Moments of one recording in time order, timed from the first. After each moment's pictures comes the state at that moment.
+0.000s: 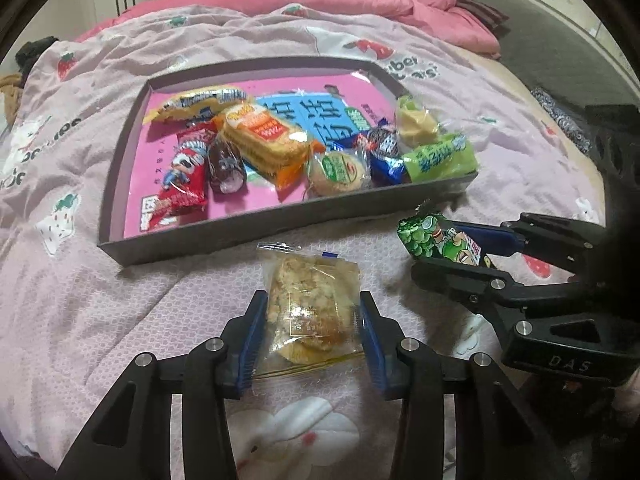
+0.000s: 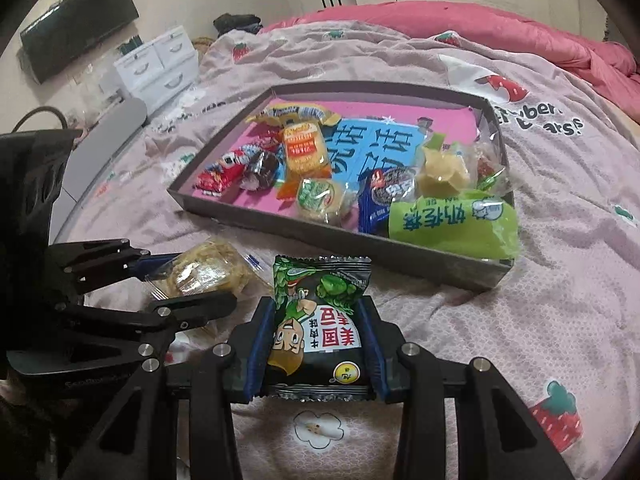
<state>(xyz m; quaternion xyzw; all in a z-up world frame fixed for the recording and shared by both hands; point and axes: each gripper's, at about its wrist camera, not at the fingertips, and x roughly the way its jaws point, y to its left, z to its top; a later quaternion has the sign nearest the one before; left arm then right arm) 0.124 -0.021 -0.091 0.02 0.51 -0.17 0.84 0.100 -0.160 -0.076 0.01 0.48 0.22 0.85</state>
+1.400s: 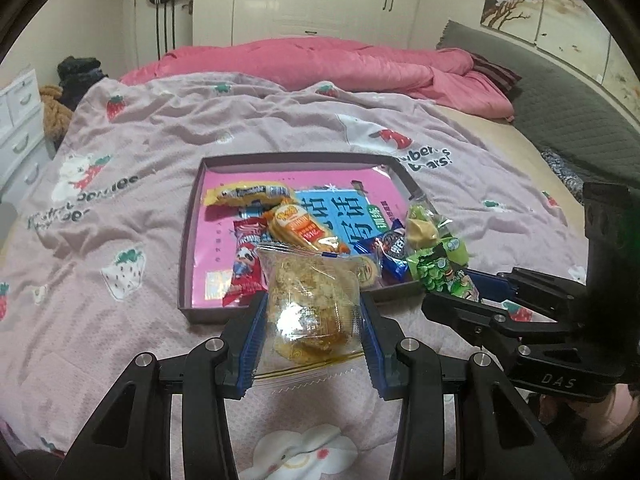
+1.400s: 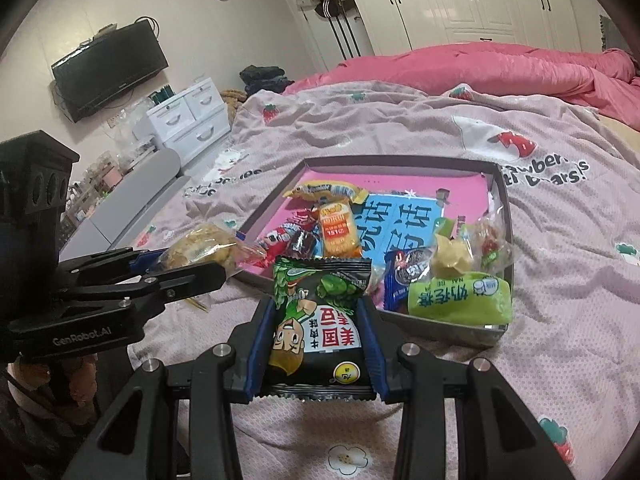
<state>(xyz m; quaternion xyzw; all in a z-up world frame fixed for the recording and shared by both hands) 0.115 0.002 -0.022 -0.01 0.41 -0.13 0.90 0.096 -0.169 -0.031 0.06 0.40 0.27 0.88</state>
